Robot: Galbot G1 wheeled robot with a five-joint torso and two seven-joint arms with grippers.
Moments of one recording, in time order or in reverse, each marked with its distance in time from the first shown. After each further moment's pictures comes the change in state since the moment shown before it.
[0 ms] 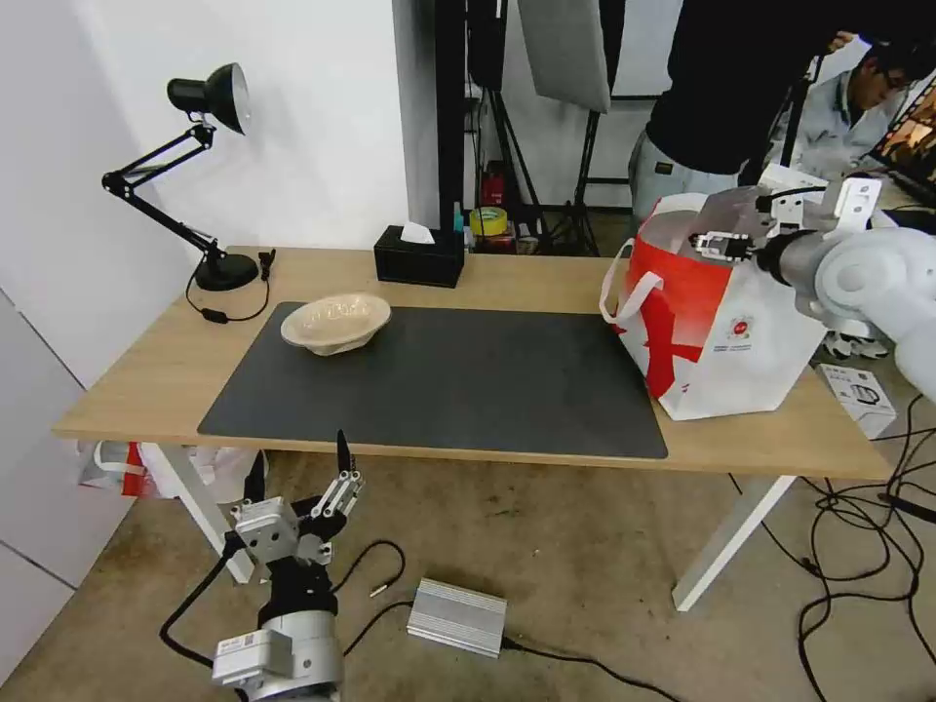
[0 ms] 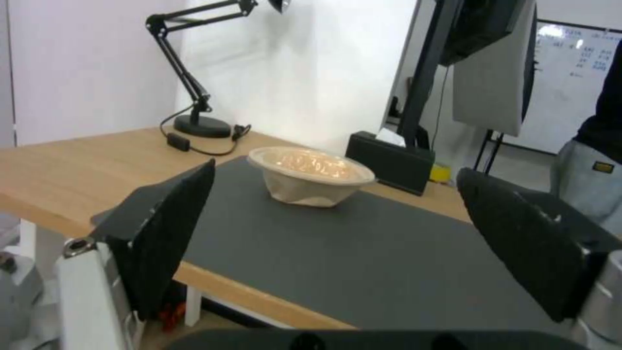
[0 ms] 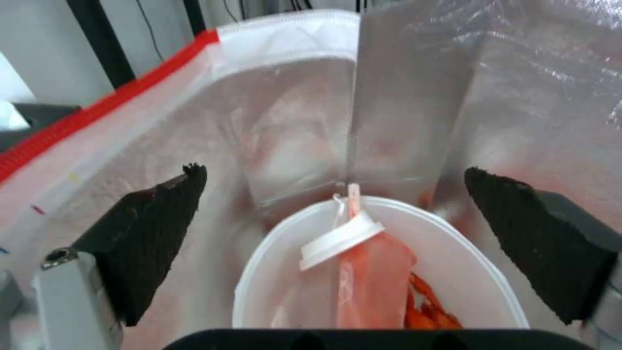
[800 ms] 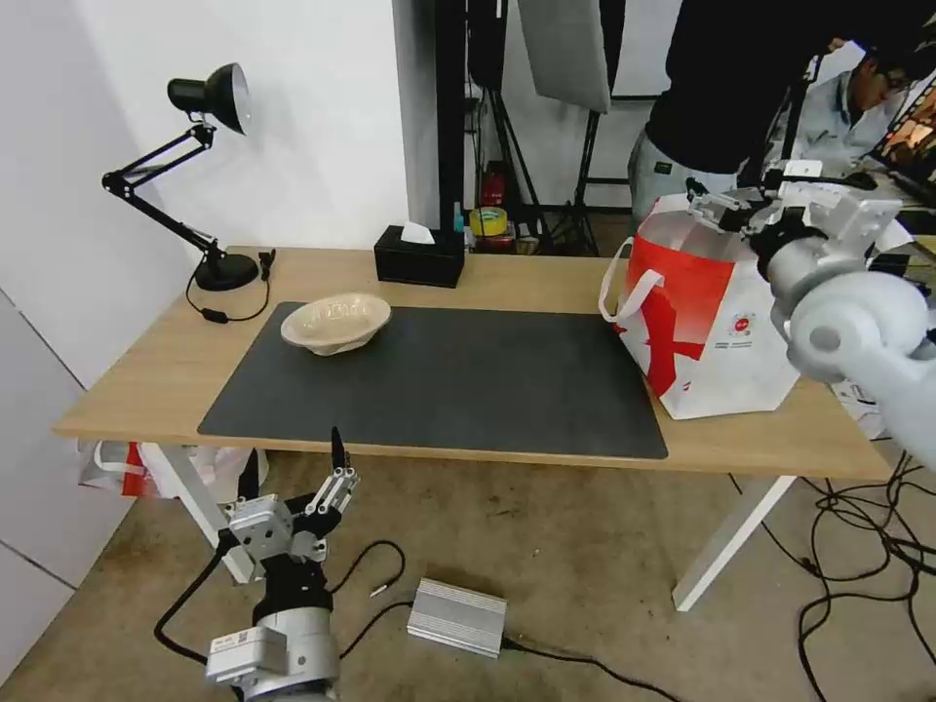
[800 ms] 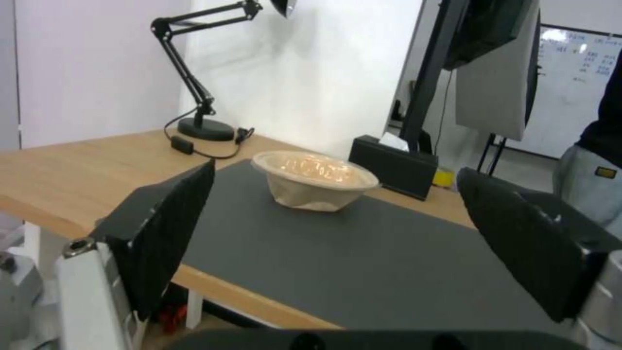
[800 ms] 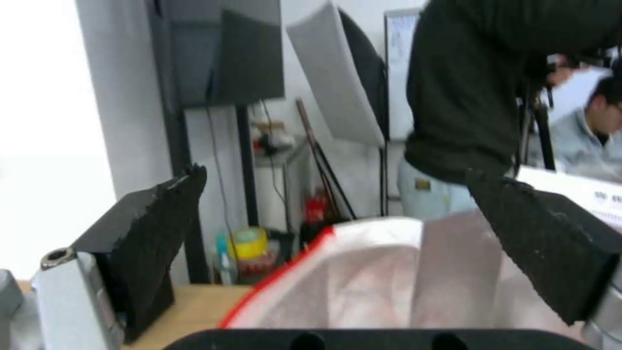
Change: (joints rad) left arm -0.003 0.005 -0.008 -0.006 -0.012 0.000 -0.006; right arm -0.304 -0.050 0.191 0.317 -0.273 0.493 0.060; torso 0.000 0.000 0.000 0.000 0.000
